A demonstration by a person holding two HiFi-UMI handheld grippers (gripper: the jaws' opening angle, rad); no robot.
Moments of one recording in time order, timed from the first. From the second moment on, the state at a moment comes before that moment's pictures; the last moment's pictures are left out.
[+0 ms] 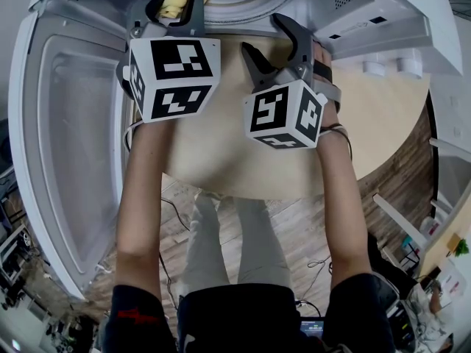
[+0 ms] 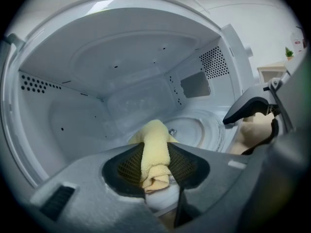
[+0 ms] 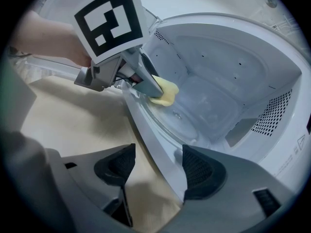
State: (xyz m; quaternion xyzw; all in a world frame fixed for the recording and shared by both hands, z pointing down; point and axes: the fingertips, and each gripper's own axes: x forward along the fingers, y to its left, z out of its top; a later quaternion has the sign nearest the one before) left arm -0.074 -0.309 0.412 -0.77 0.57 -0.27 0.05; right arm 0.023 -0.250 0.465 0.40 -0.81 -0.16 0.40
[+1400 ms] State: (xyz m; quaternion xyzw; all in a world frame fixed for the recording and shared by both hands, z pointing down) left arm -0.004 -0.292 0.411 -0.87 0.42 -0.26 0.08; right arm 0.023 -0.250 0.465 0.40 -0.81 -0.16 0.40
